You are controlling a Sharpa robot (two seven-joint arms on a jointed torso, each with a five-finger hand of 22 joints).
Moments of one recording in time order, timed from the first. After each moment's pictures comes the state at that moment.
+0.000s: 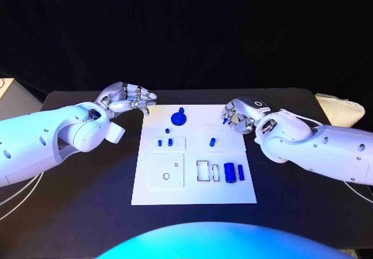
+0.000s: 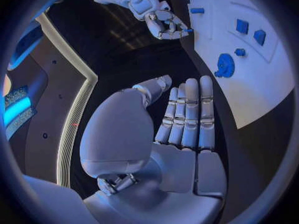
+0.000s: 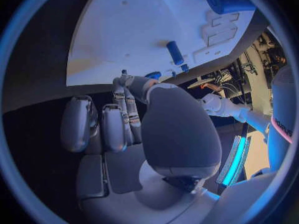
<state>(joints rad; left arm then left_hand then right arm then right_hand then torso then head) 1.18 -0.94 -0.03 1.48 -0.37 -0.18 0.26 1.33 -0.21 0.58 -0.02 0.17 0.90 0.19 0.31 0.34 0.98 0.12 0.48 0.14 1.00 0.05 0.97 0.47 0.17 0.92 0.14 0.75 0.73 1.21 -0.82 -0.19 1.52 -1.58 -0.53 -0.24 1.41 -0.20 0.69 0.03 0.16 1.06 0.12 0.34 0.28 1.25 0.06 0.18 0.15 1.47 -0.02 1.33 1.23 0.08 1.46 0.07 1.19 1.31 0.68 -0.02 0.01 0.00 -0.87</state>
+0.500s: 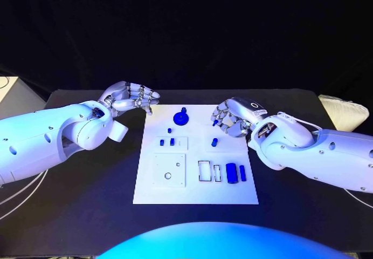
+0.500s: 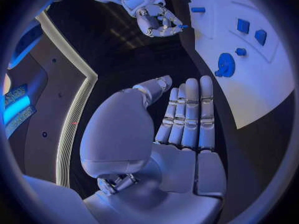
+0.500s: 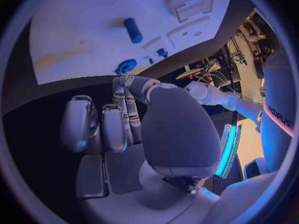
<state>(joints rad) 1.18 -0.94 -0.03 1.48 -0.36 -0.18 0.26 1.33 -0.20 0.58 -0.02 0.17 0.89 0.20 0.31 0.34 0.98 0.12 0.47 0.14 1.00 0.05 0.97 0.46 0.17 0.92 0.14 0.75 0.73 1.22 -0.83 -0.19 1.66 -1.55 -0.57 -0.22 1.41 -0.20 0.69 0.03 0.15 1.06 0.12 0.34 0.29 1.25 0.06 0.18 0.15 1.46 -0.03 1.33 1.24 0.08 1.46 0.07 1.19 1.31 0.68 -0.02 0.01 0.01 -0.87</state>
